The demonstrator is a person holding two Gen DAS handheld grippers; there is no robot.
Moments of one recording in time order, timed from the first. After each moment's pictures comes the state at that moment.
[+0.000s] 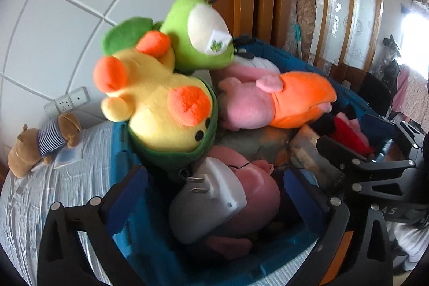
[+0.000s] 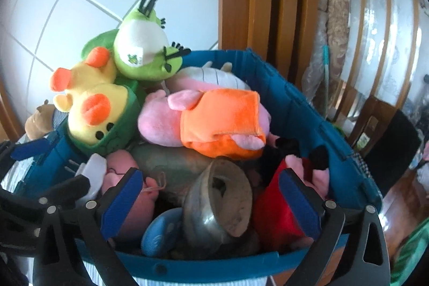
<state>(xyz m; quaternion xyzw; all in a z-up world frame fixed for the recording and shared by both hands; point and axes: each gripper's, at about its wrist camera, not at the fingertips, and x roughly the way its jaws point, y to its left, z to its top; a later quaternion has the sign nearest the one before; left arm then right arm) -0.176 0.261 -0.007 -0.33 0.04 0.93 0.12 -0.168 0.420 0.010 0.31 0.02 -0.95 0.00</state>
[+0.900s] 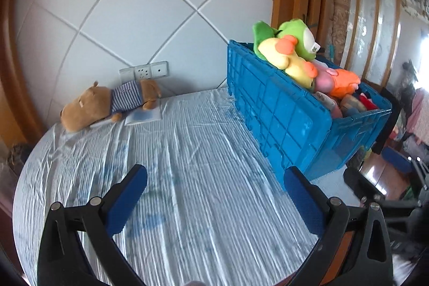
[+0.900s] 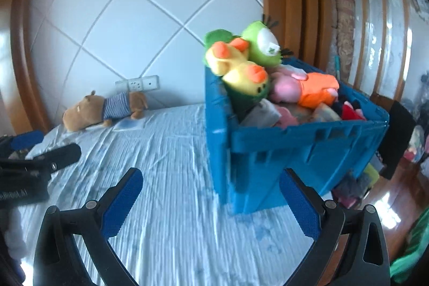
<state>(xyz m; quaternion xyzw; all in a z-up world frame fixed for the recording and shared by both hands) 0.005 -0.015 0.001 -0.32 -0.01 0.95 0.05 0.022 0.172 0.003 0.28 0.02 -0.96 0.01</state>
